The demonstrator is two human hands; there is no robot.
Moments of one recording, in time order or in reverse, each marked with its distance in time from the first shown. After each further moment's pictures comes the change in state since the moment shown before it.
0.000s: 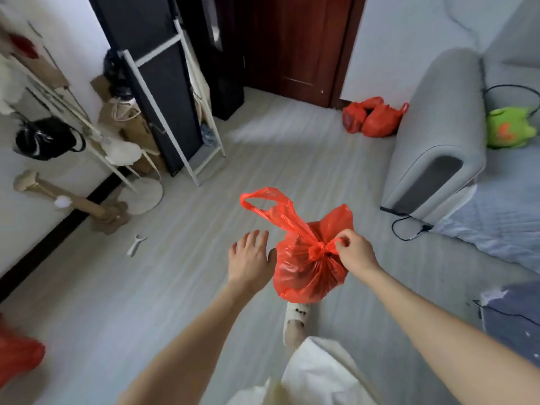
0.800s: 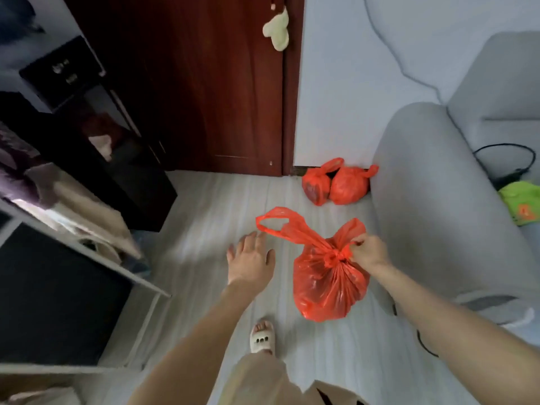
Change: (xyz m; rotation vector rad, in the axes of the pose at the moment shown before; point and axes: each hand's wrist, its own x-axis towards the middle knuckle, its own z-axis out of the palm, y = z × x) left_hand 0.750 0.120 -0.154 0.067 -0.053 0.277; right_hand 0.682 -0.166 -0.124 0.024 0.264 0.297
